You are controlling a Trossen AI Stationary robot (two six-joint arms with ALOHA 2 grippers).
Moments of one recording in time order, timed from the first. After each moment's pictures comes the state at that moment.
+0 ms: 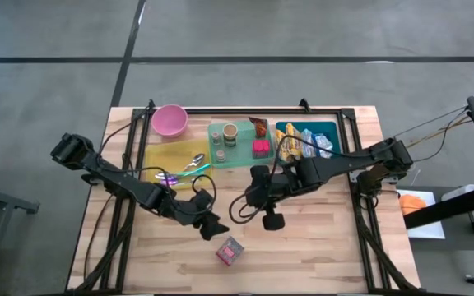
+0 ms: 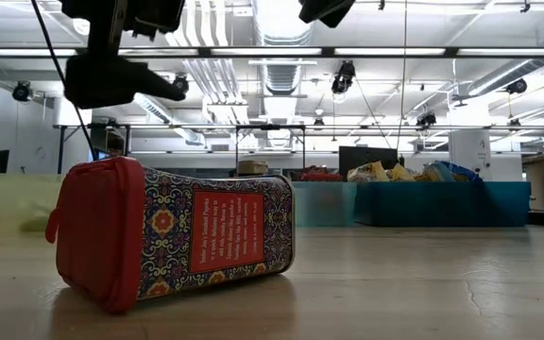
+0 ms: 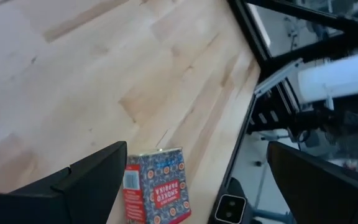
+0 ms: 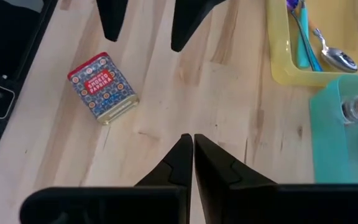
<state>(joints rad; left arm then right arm) -0.45 1.44 0.83 -0.01 -0.21 -1.24 0.24 1.71 1.60 -0.83 0.03 0.05</state>
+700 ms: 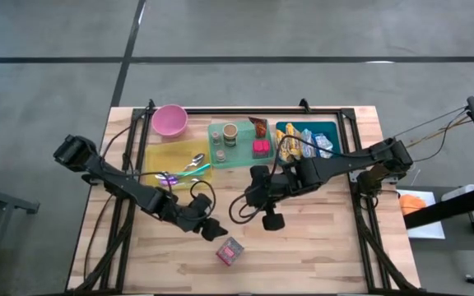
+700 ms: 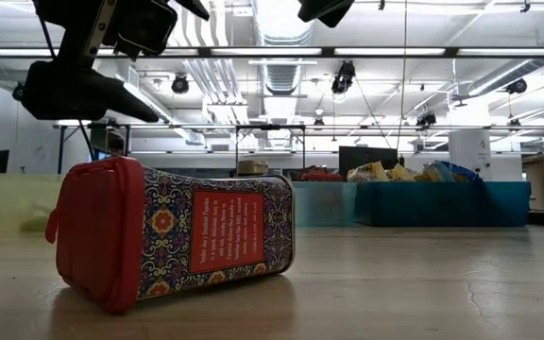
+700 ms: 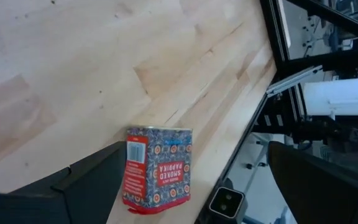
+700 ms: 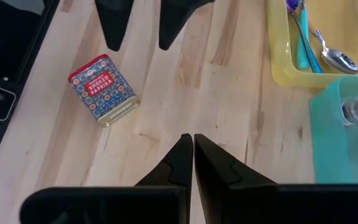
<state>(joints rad) -0.48 1.48 0.83 -0.04 -0.21 -1.45 0.24 1.72 1.60 -0.83 0.03 0.05</state>
